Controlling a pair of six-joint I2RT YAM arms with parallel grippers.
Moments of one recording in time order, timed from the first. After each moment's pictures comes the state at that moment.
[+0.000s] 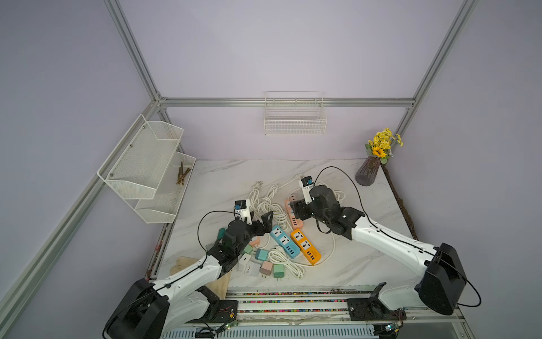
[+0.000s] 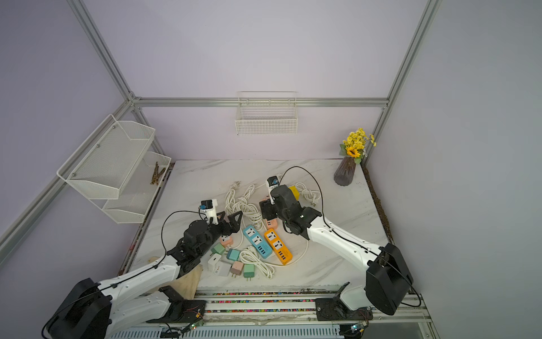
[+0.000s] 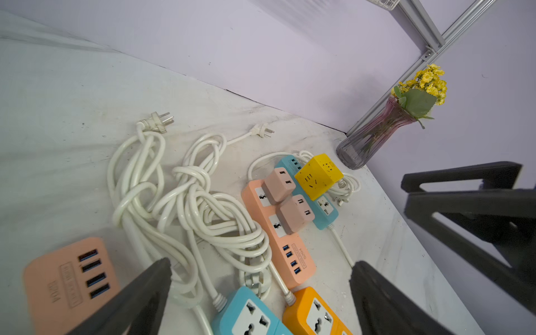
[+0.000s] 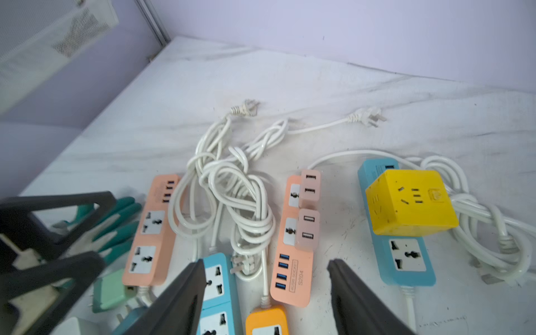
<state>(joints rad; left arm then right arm) -0.59 1.14 0.45 0.45 -0.12 -0.59 0.69 1.40 1.08 -0.20 0.11 0.28</state>
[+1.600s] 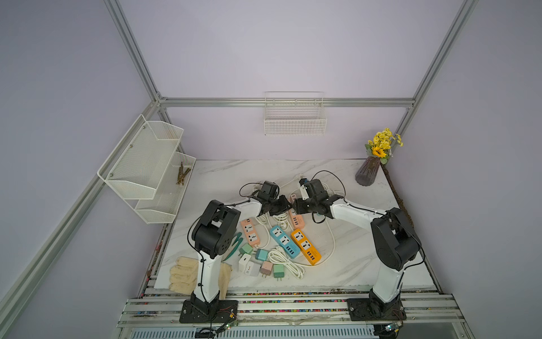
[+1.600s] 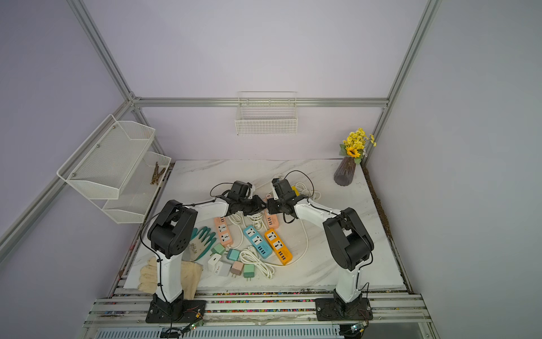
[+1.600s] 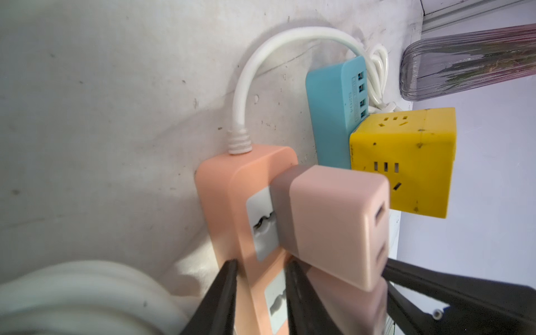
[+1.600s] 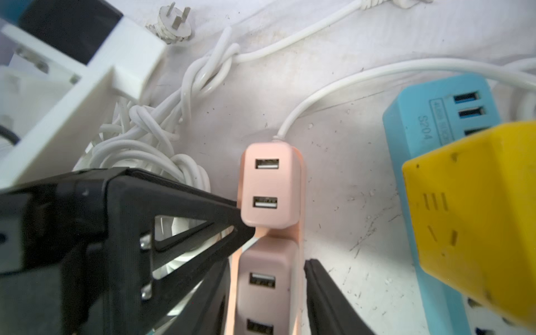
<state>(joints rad) -0.48 2.05 1.31 -0.08 0.40 -0.81 0.53 1.85 1.23 -0.23 -0.10 0.30</state>
